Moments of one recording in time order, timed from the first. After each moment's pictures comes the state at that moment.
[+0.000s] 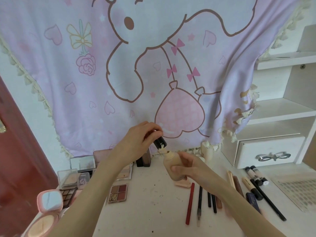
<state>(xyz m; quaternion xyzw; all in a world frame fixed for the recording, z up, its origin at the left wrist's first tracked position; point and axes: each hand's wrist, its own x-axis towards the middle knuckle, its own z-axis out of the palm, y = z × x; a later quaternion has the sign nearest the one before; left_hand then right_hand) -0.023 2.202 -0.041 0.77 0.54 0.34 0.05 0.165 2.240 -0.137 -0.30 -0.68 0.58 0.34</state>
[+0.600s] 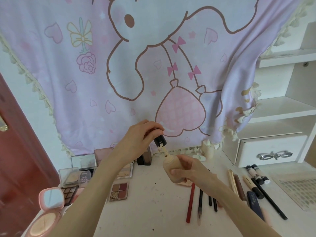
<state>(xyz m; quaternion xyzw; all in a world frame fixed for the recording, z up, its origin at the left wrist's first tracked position) -0.023 2.203 -0.043 0.76 0.54 0.35 0.04 0.161 2.239 -0.150 -0.34 -0.64 0.60 0.35</state>
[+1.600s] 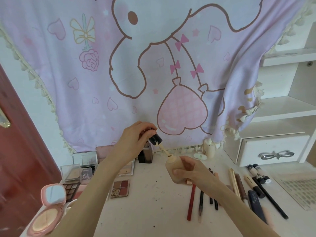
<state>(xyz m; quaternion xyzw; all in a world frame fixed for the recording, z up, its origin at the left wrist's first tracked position) -0.040 2.207 -0.060 0.73 0.57 0.39 0.02 0.161 2.238 -0.161 -0.34 -0.63 0.60 0.35</state>
